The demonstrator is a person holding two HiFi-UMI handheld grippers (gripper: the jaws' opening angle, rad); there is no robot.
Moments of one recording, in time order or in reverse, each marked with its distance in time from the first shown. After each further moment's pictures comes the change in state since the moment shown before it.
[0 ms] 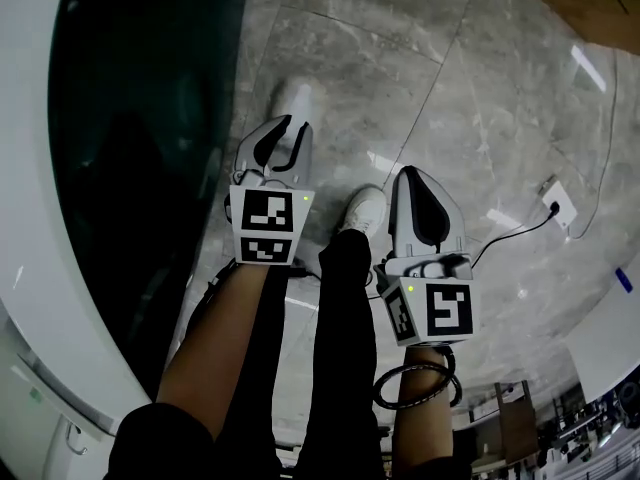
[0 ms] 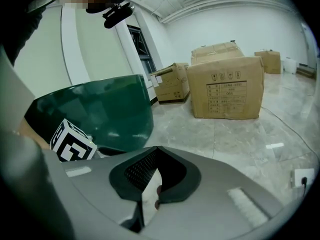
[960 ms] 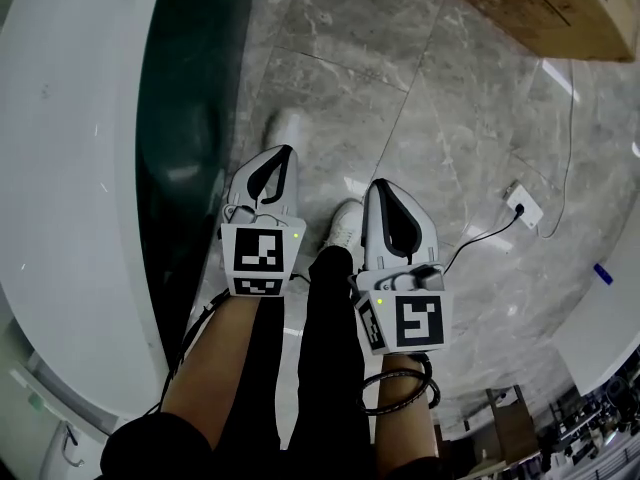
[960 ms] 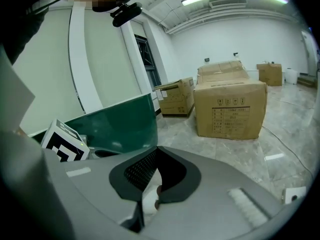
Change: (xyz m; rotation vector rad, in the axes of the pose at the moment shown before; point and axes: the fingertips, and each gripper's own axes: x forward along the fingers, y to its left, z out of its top) left arm -0.094 -0.012 0.092 0.017 -0.138 0.002; right arm -0.055 0.050 0.098 -0.078 -0.142 0.010
